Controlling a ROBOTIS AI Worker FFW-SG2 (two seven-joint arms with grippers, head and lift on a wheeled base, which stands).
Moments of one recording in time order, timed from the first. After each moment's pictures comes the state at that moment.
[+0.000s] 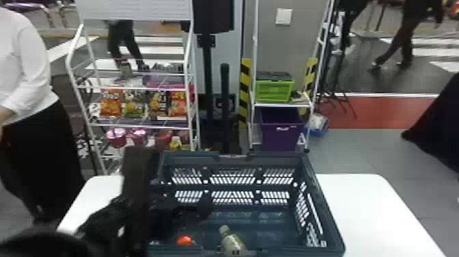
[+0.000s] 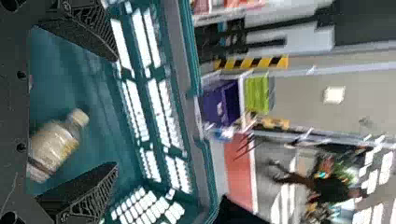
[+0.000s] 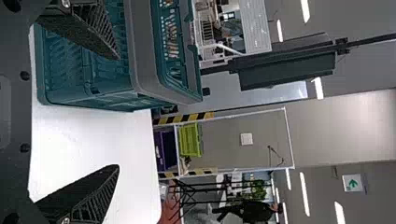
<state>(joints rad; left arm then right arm) 0.07 0.10 -0.13 -2.36 0.11 1.17 -0.12 1.11 0.00 -0.14 -2.13 -0.27 -0.41 0.28</state>
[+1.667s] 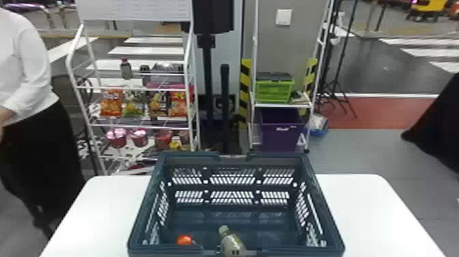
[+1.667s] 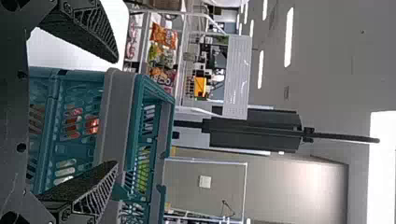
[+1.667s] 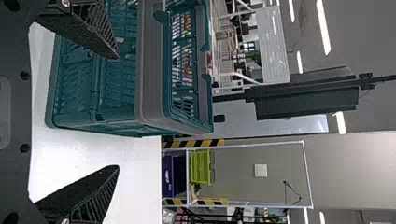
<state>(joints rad) 1.02 0.02 -0.25 -2.00 -0.16 -0.62 0.33 1.09 0.00 -0.15 -2.24 -0.18 -0.24 0.36</state>
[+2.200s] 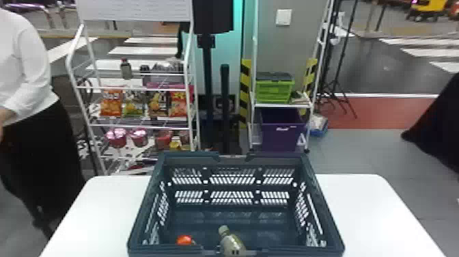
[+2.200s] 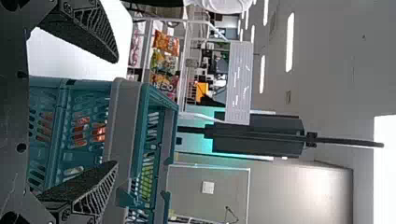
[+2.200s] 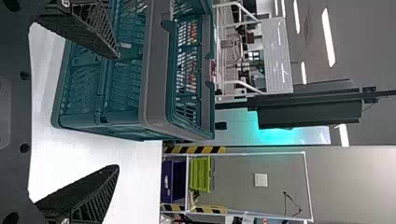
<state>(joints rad) 1.04 0.05 -0.25 -2.00 -0.17 -0.63 0.37 1.12 0.00 -0.17 -2.24 -0.16 -0.26 0.41</state>
